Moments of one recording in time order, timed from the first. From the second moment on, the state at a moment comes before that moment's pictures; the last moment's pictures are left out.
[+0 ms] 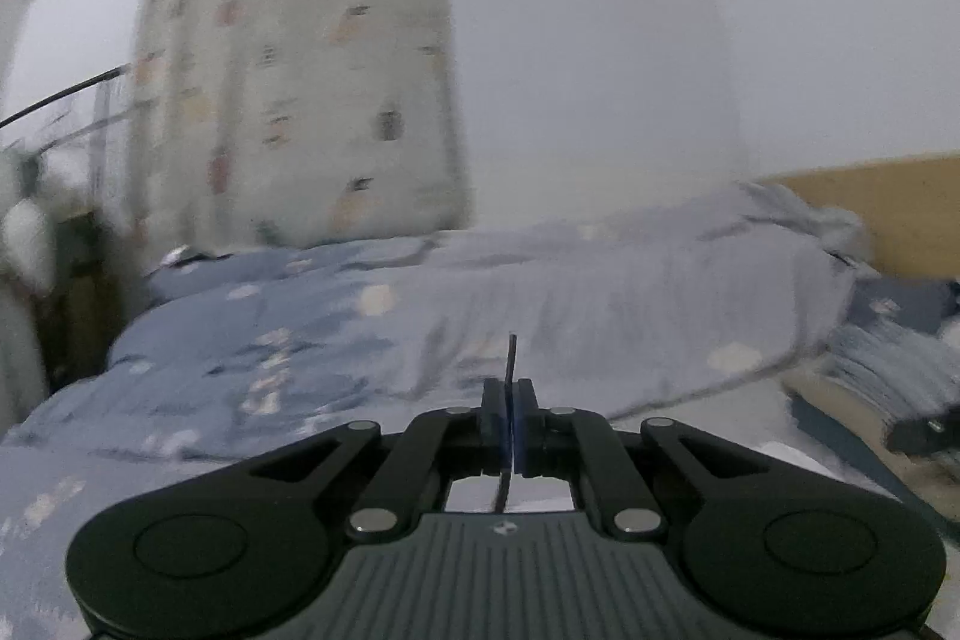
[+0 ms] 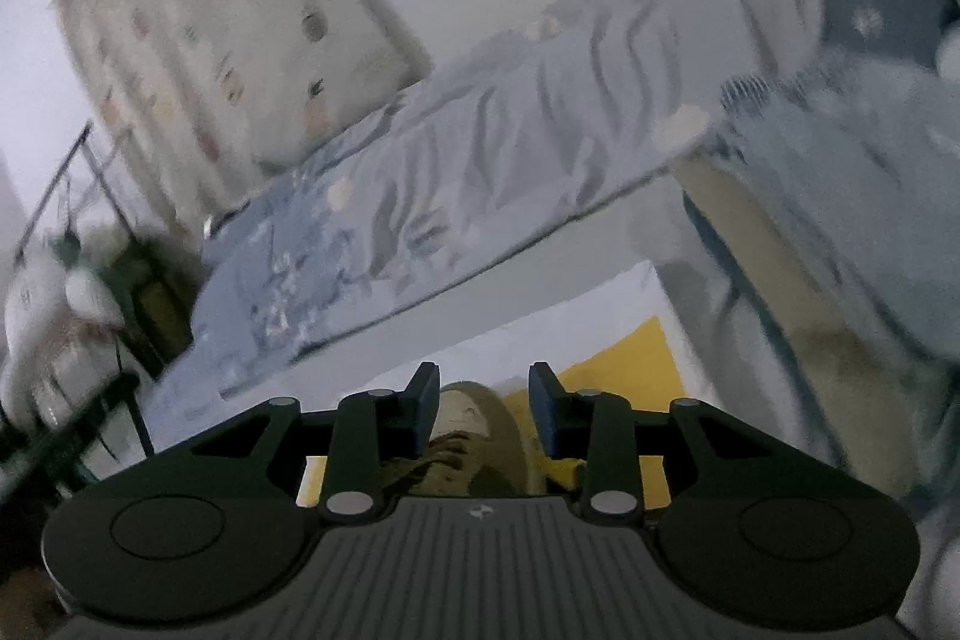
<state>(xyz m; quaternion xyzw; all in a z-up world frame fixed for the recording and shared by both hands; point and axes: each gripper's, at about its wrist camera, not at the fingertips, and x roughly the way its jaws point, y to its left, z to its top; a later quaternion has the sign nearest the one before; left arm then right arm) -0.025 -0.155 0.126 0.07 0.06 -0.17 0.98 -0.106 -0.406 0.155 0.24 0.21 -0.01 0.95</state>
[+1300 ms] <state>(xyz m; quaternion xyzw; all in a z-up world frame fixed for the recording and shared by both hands) -0.012 -0.277 0.054 0.41 0.17 -0.39 0.81 -0.108 -0.415 0.152 0.18 0.22 0.00 0.96</state>
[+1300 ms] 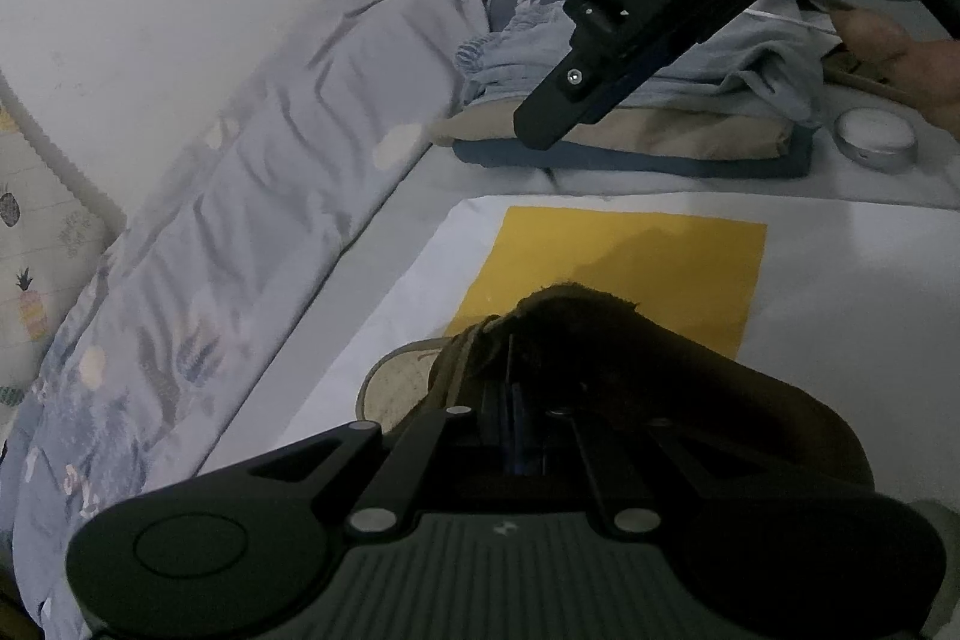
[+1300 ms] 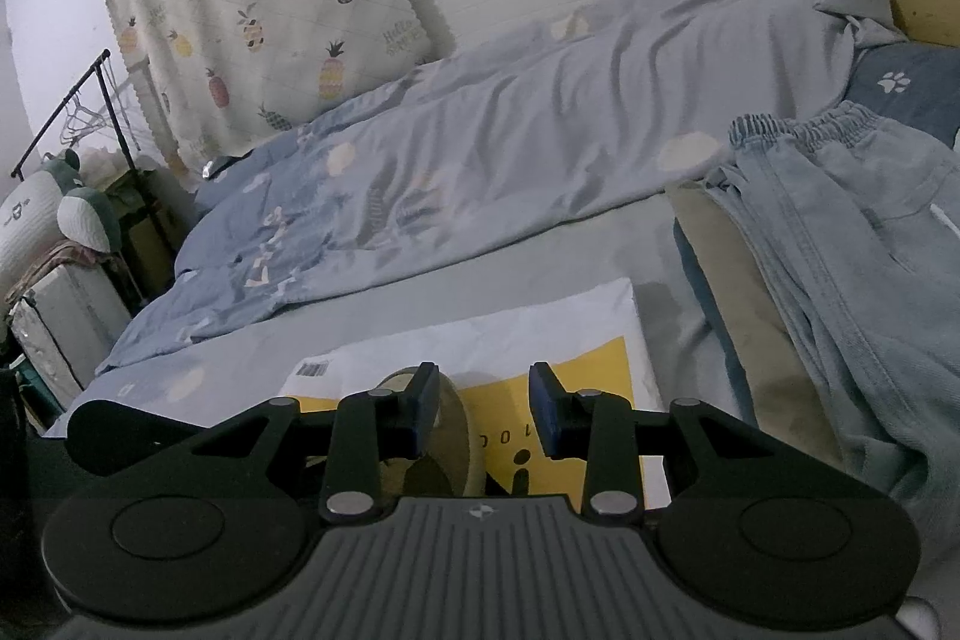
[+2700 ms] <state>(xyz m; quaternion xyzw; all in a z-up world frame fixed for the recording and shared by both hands) -0.002 -0.296 0.051 0.39 0.16 -0.40 0.82 -0.079 -0.430 0.115 0.33 0.26 0.05 0.90</state>
